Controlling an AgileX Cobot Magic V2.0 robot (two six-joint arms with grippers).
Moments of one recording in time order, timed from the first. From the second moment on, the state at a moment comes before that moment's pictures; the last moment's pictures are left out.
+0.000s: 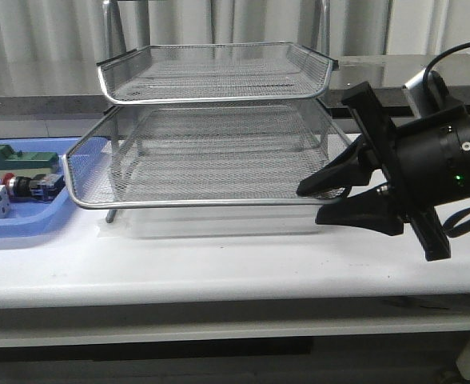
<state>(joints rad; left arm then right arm) 0.01 0.00 0.00 0.09 -0.01 0.03 0.15 1.75 -0.65 1.84 0.77 -1.18</state>
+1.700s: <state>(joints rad) 0.01 0.00 0.00 0.09 -0.01 0.03 0.16 1.22 -0.65 0.81 0.55 -0.58</state>
